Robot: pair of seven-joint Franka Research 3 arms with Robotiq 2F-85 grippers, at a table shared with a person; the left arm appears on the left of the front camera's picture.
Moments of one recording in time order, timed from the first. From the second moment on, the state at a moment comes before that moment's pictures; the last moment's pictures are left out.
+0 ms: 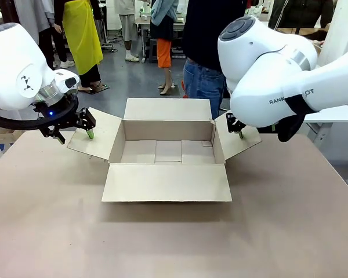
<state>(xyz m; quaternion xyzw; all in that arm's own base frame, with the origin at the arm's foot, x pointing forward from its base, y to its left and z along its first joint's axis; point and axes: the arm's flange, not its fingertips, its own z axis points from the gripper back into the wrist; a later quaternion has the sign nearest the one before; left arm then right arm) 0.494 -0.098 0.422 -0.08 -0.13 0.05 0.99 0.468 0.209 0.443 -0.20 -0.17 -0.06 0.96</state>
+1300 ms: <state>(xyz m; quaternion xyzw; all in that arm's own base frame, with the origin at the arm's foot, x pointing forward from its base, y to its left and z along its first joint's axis) 0.494 -0.098 0.422 -0.08 -0.13 0.05 0.99 0.466 0.227 0.457 -0.22 -0.16 -0.05 0.96</state>
